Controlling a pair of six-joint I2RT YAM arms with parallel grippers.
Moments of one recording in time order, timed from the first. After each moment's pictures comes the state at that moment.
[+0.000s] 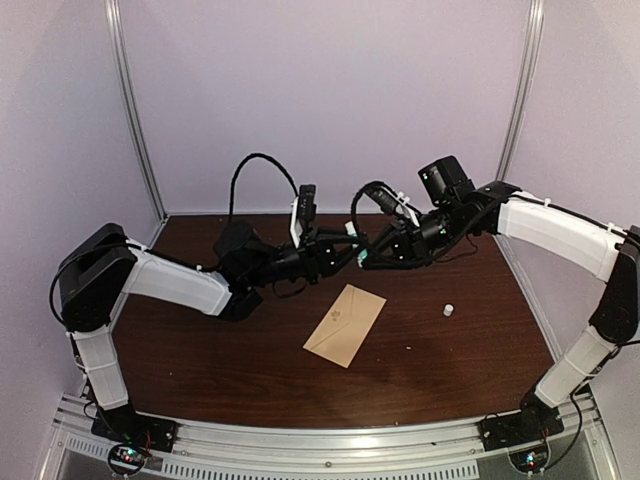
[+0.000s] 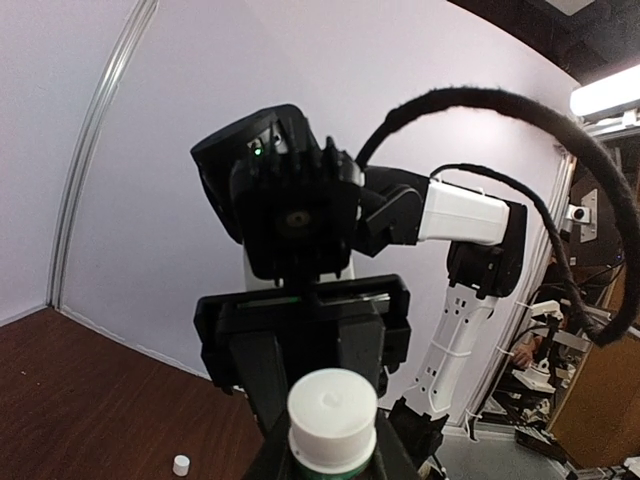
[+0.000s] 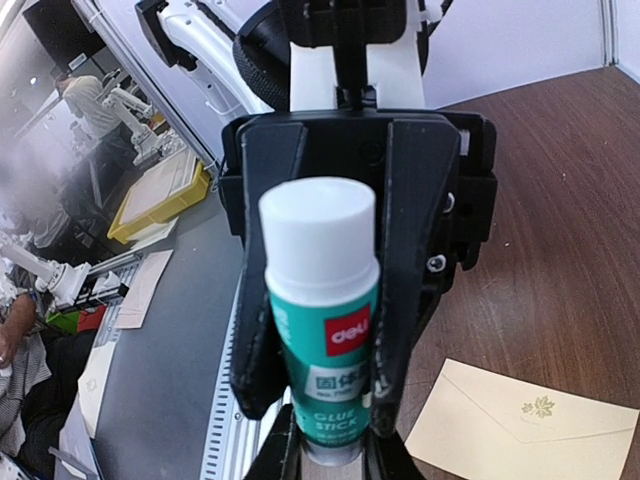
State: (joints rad) left arm -0.91 1.87 1.03 1.27 0.61 -0.60; right arm 0.59 1.57 1.39 -0.65 -1.09 -0.30
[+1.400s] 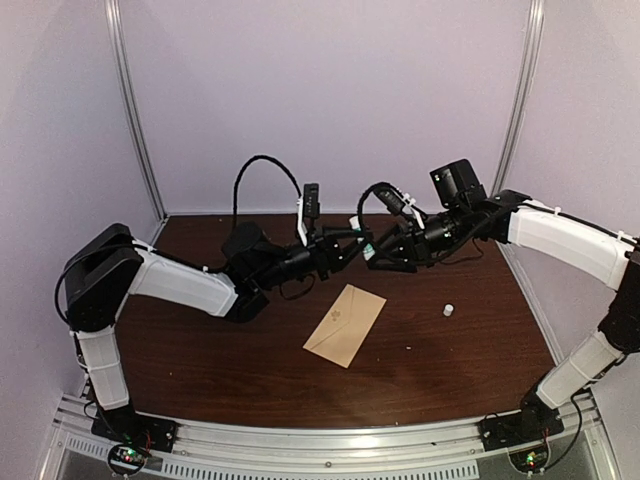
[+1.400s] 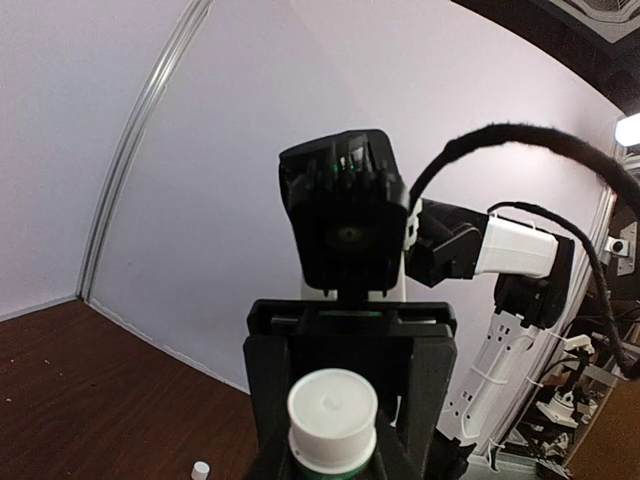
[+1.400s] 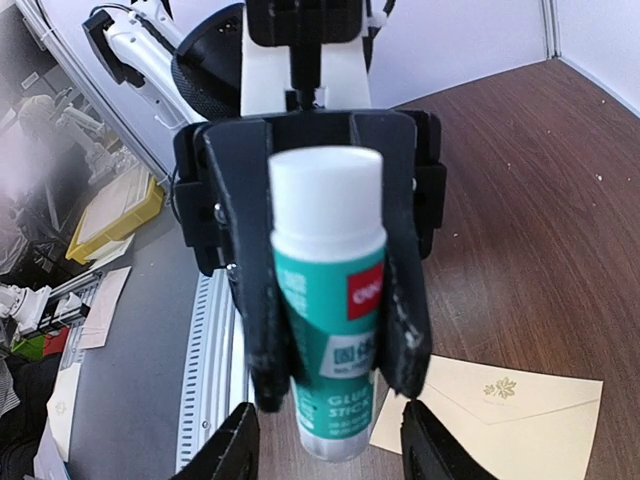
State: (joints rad) left arm -0.93 1.90 1.06 1.24 0.46 -0.60; right arm 0.56 1.50 1.30 -0.52 -0.97 -0.21
